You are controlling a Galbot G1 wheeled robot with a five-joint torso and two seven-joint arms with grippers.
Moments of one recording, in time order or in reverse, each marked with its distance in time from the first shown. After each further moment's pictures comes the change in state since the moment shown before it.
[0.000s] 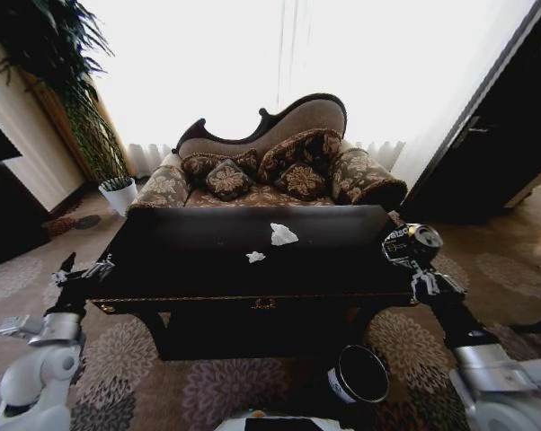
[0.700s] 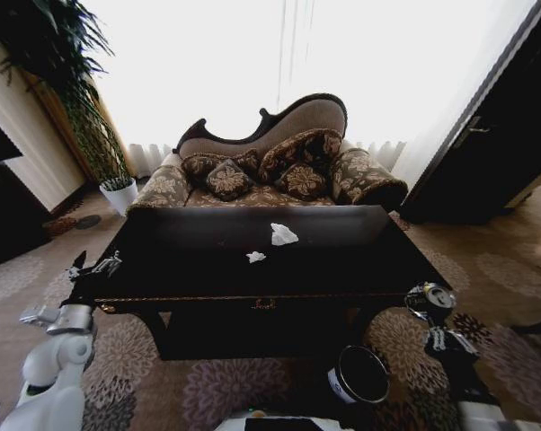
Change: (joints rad) left arm -0.112 0.028 0.096 0.110 0.006 0.001 0.004; right arm -0.100 0.098 -0.117 -0.340 -0.290 0.328 -0.030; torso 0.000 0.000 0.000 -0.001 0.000
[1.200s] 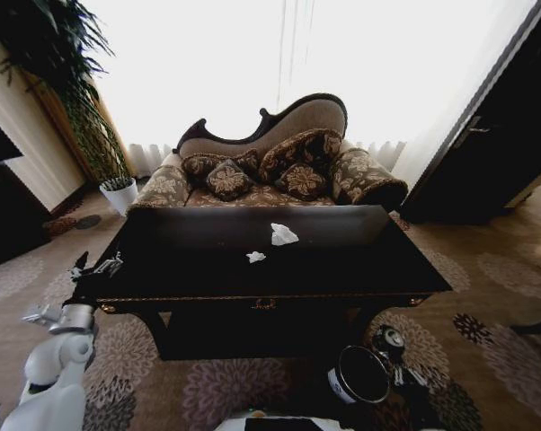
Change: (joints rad) left arm 0.017 -0.004 -0.013 -0.001 0.019 0.005 0.003; right arm 0.112 -0.021 -0.174 -0.434 -0.104 0.075 -0.065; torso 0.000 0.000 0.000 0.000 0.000
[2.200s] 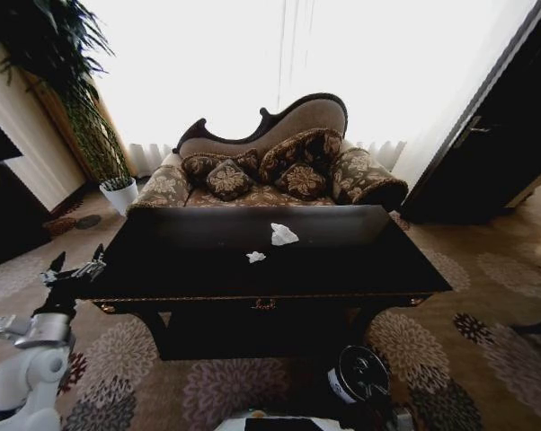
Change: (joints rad) left arm 0.114 -0.006 -0.124 -0.144 -0.027 0.042 -0.006; right arm 0.506 -0.183 -0.214 -0.853 -0.225 -0.076 0.056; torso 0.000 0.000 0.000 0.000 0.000
